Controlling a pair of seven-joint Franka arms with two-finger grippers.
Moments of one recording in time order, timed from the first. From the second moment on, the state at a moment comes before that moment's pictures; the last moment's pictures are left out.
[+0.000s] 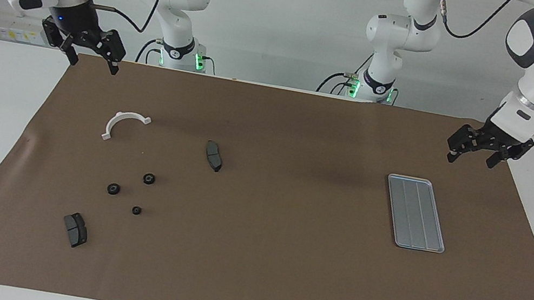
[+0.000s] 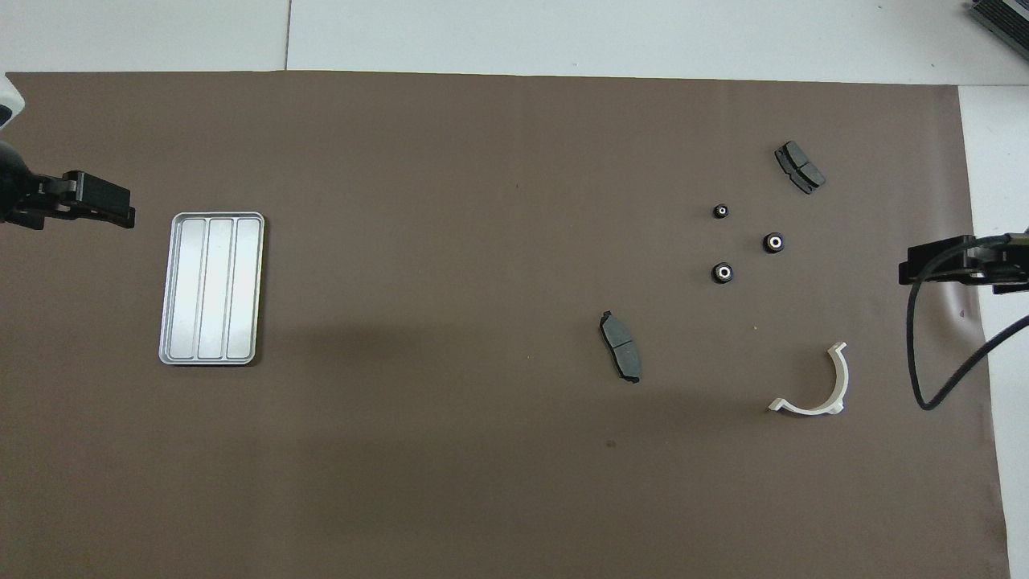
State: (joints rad) left arm -0.06 0.11 0.03 -1.50 -0.01 1.64 0.02; right arm 0.04 -0.09 -0.08 -1.68 -0.01 1.62 0.09
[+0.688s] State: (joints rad) left arm -0.06 0.11 0.03 -1.50 -0.01 1.64 0.02; right arm 0.04 -0.03 -0.08 -1.60 -0.02 1.62 0.08
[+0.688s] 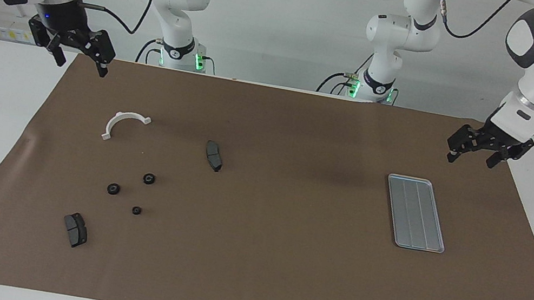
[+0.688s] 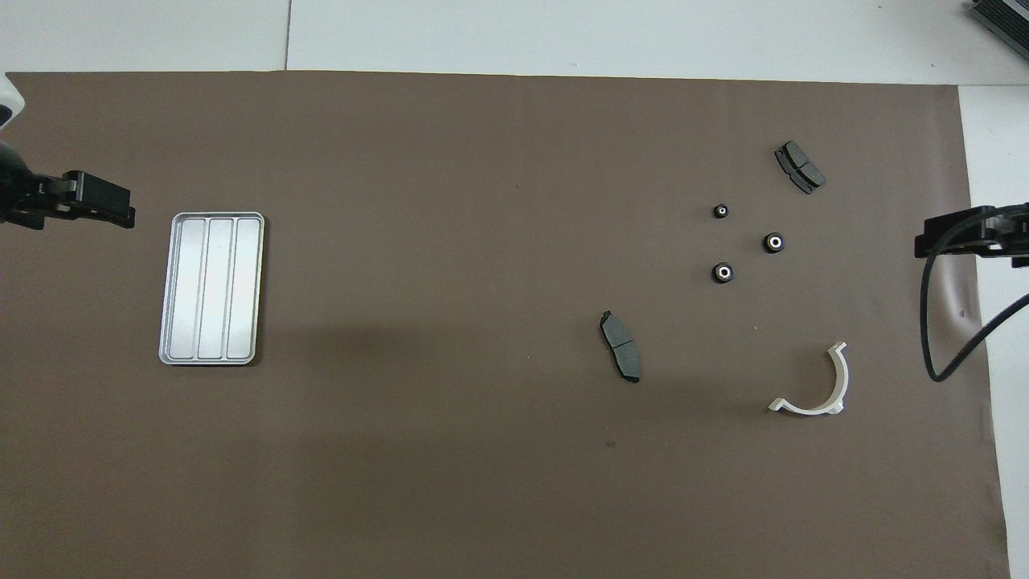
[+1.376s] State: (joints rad) left arm -0.06 0.11 0.03 -1.50 -0.01 1.64 0.02; right arm 0.04 -0.02 -0.08 -1.65 -0.02 1.71 0.08
